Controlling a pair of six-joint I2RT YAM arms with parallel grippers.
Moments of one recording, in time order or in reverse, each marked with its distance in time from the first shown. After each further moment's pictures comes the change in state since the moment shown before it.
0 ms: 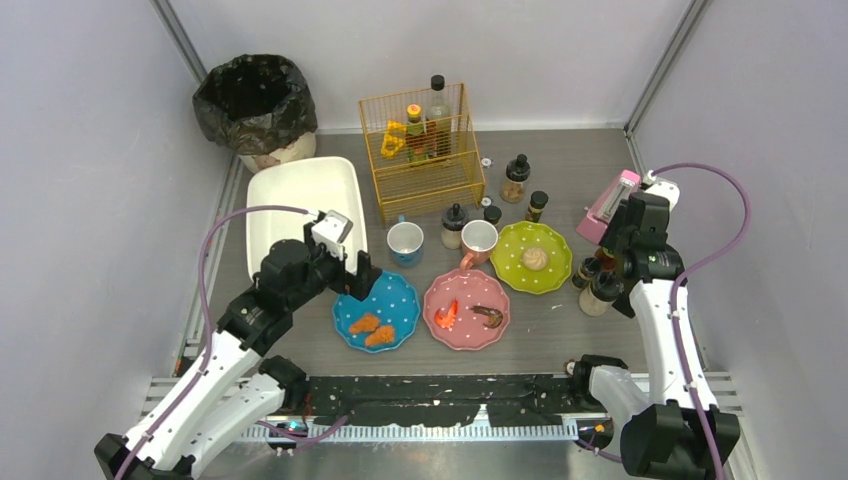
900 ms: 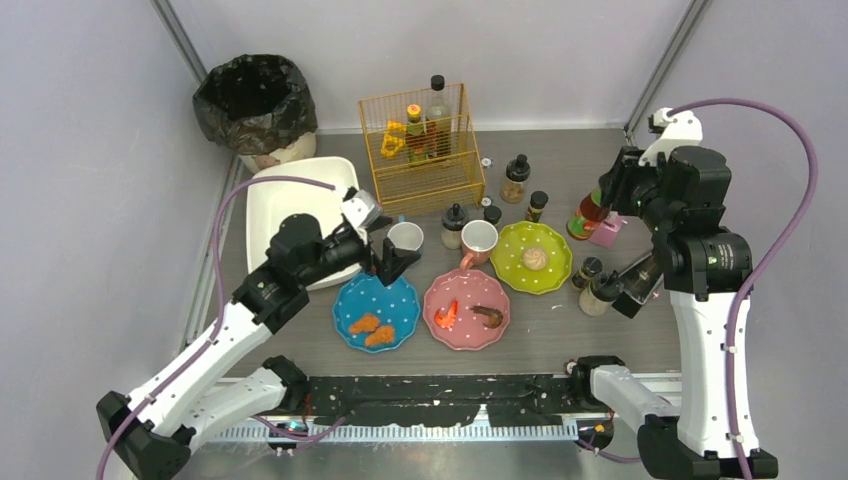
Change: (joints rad) left arm -0.101 0.179 0.156 0.241 0.237 0.055; right arm 0.156 0.023 0.647 -0.348 -0.217 -0.114
